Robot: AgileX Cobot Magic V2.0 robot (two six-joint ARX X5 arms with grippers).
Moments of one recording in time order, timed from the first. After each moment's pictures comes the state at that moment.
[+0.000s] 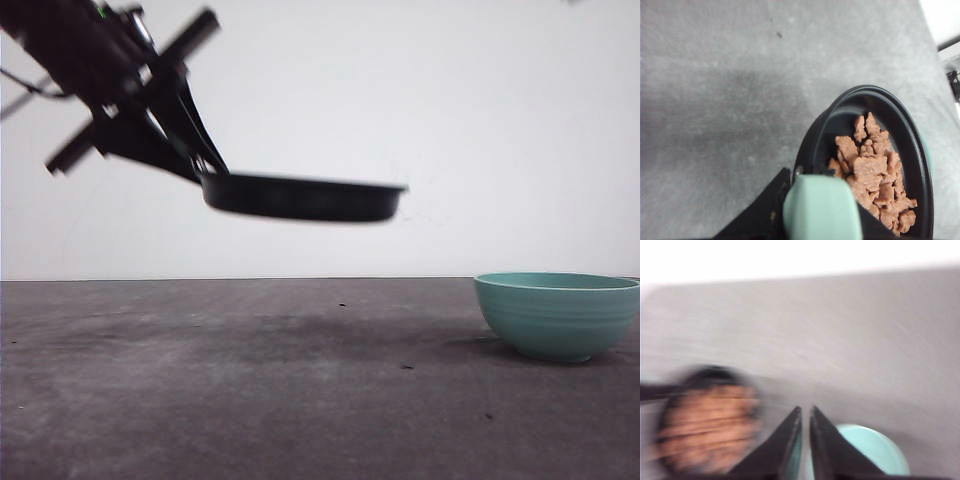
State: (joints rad) left arm -0.38 1.45 1.02 -0.25 0.37 -0.51; right arm 0.31 0.81 1.01 -0.55 -0.18 0.27
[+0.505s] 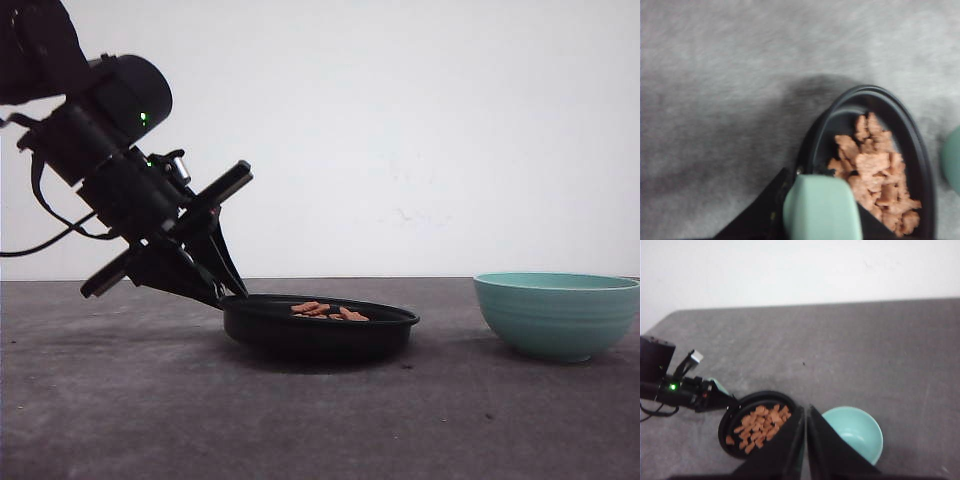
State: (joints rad) left arm -0.37 1.75 1.02 -0.09 0.40 -0.51; right arm 0.35 0.53 1.01 -0.78 -0.08 0.28
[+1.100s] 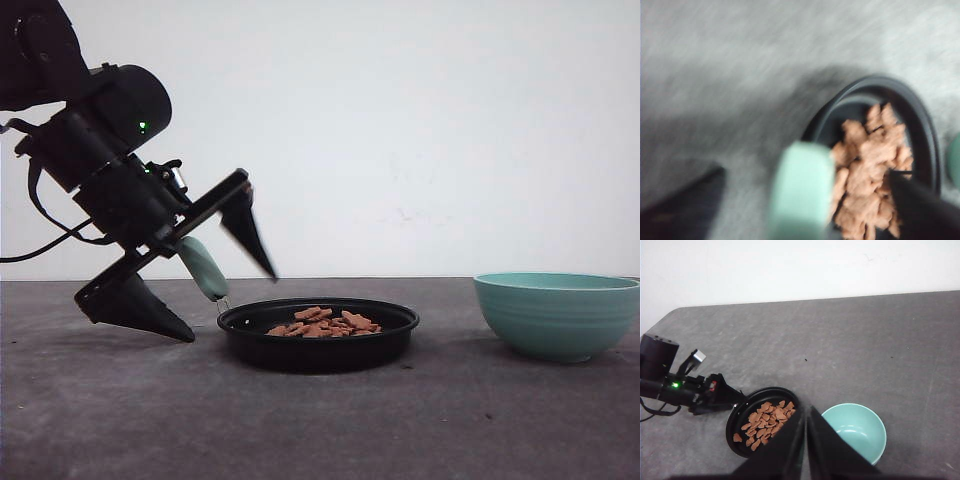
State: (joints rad) left arm -0.36 1.74 1.02 -0.16 0.40 -0.53; right arm 0.35 0.53 1.01 -0.79 -0.08 0.29
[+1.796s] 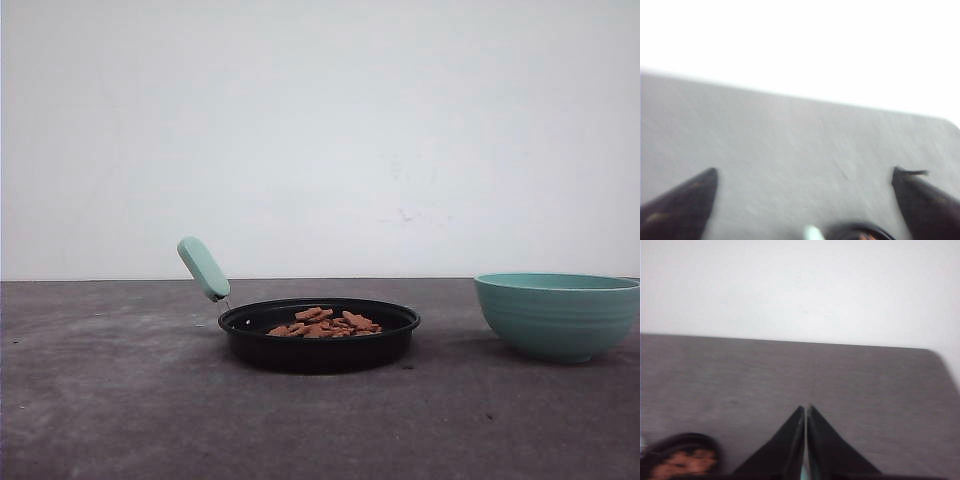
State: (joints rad) left arm -0.34 0.81 1.03 -0.43 -0.13 -0.29; right arm 0.35 0.58 1.00 -0.62 0.23 0.08
